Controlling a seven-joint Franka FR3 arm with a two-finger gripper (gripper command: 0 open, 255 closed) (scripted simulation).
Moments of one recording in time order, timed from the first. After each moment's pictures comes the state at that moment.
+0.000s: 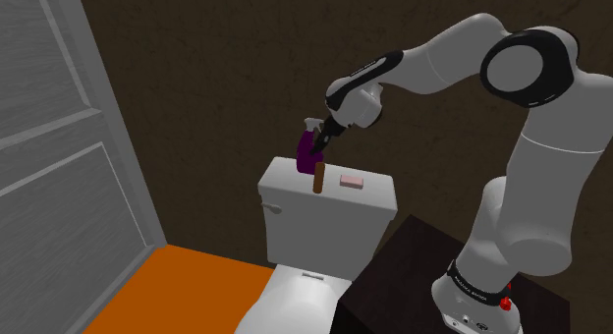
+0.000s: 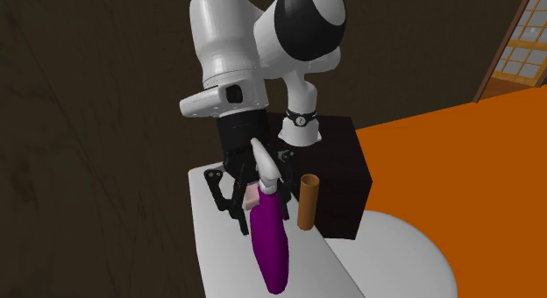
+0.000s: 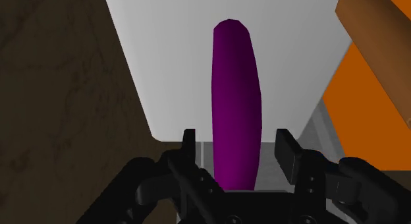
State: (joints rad) arm 0.36 0.12 -0.48 -2.22 0.85 2.62 -1.35
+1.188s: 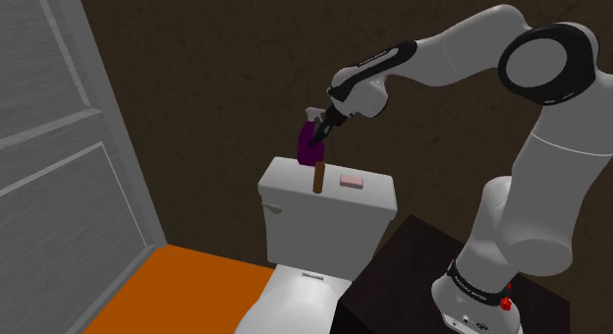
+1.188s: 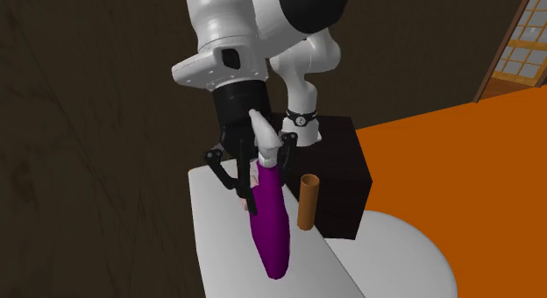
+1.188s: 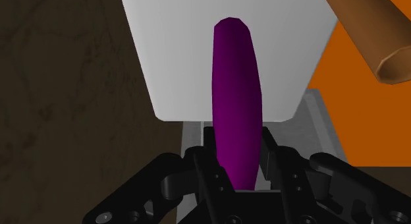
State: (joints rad) arm 0.37 0.05 -0.50 -2.20 0.71 2.57 -1.23
